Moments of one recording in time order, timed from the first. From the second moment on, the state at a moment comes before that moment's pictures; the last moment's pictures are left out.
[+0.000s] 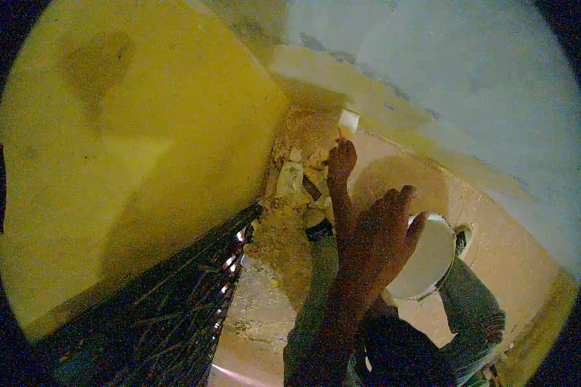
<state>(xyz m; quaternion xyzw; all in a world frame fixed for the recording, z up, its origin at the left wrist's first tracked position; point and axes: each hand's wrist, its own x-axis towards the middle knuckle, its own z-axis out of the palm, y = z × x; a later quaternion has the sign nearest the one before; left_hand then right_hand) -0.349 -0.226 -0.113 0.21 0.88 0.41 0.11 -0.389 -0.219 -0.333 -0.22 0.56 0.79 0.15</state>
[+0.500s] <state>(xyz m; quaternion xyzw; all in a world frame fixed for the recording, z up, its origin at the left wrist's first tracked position) -0.344 -0.218 -0.123 0.24 0.87 0.42 0.09 -0.366 -0.184 -0.332 -0.32 -0.51 0.77 0.23</state>
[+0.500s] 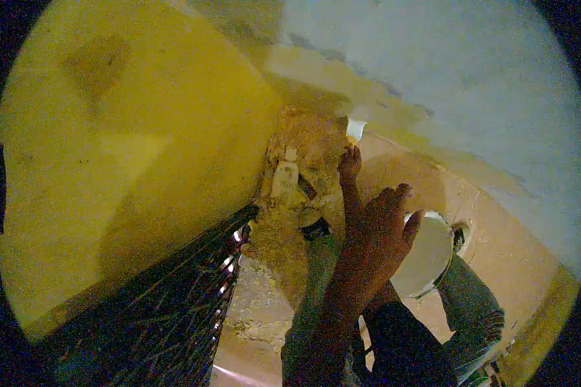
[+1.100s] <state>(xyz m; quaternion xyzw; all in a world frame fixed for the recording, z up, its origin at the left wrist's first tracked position) -0.340 -0.210 -0.130 0.22 0.84 0.46 0.16 -0.376 -0.169 -0.395 -0.36 -0.45 0.79 0.20</state>
